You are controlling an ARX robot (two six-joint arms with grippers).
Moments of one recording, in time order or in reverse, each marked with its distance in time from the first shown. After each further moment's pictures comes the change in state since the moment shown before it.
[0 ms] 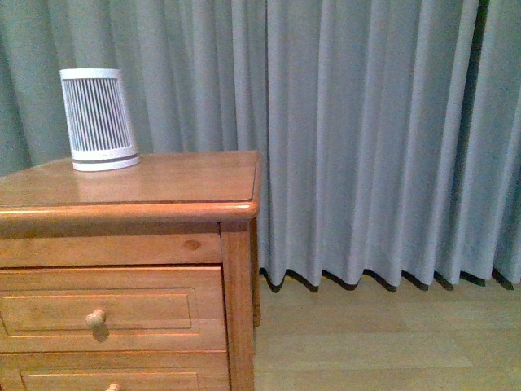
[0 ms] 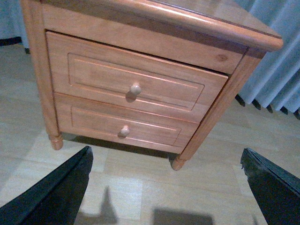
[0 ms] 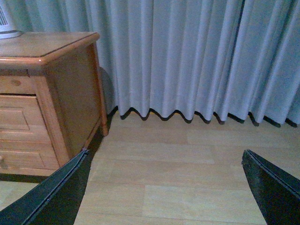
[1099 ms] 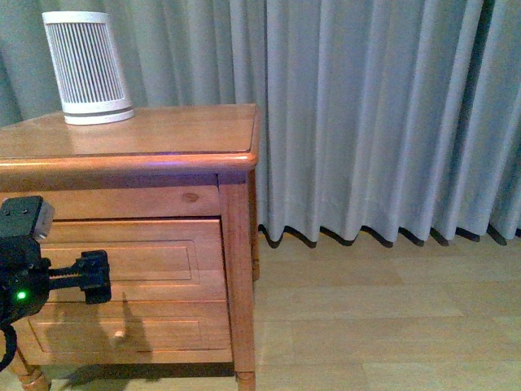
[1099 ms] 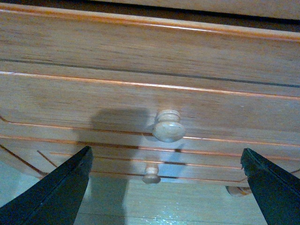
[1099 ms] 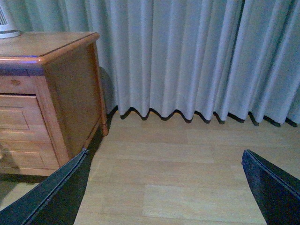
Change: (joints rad) left arm -0.008 1.520 0.914 0.380 -0.043 0.173; right arm 0.000 0.000 0.000 0.000 0.000 0.000
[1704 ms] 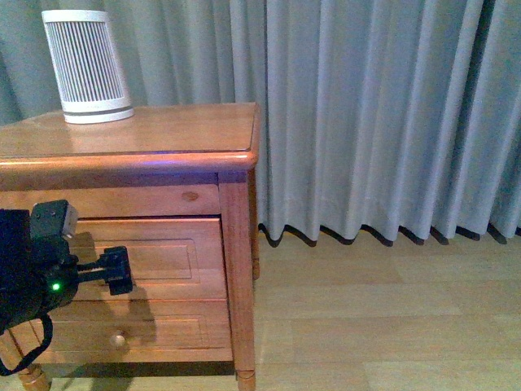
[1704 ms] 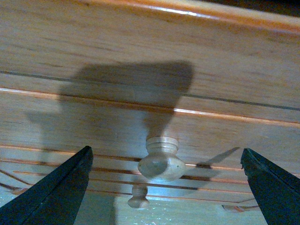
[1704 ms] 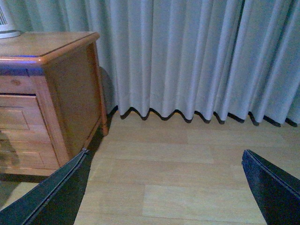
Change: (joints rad) left arm -0.012 0.150 0.180 -0.037 0.006 -0.057; right arm 0.000 0.000 0.000 0.000 0.000 0.000
